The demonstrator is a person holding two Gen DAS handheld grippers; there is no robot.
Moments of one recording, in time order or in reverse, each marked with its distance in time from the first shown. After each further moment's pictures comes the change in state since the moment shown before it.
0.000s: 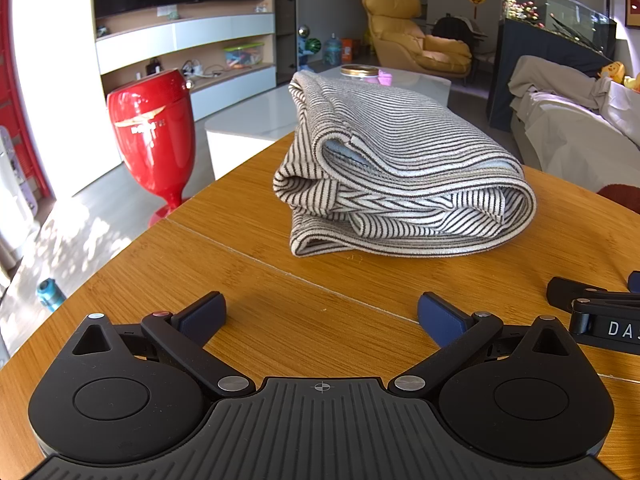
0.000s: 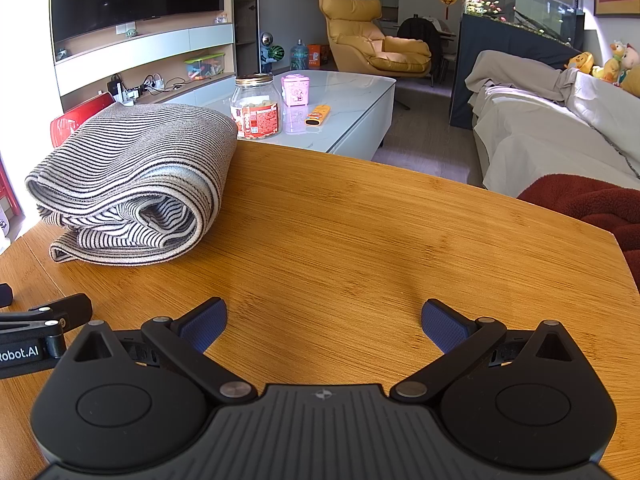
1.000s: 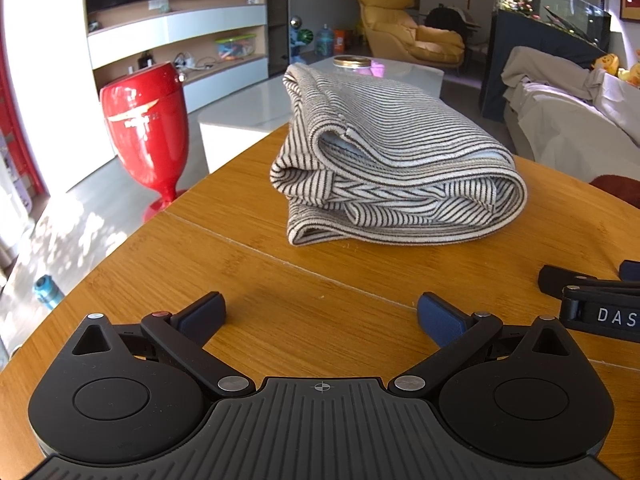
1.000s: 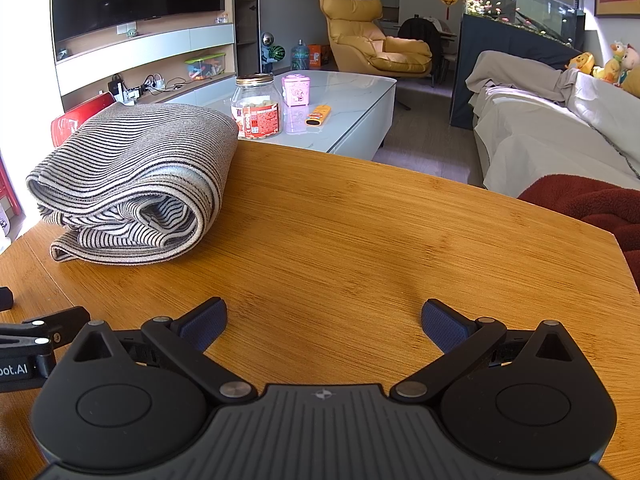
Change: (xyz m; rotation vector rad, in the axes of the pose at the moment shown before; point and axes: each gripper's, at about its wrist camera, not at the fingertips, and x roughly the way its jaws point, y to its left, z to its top) left arm -0.004 0.004 -0.002 0.033 0.035 -0.046; right arm 0.001 0.002 0.000 -0.001 0.000 0.002
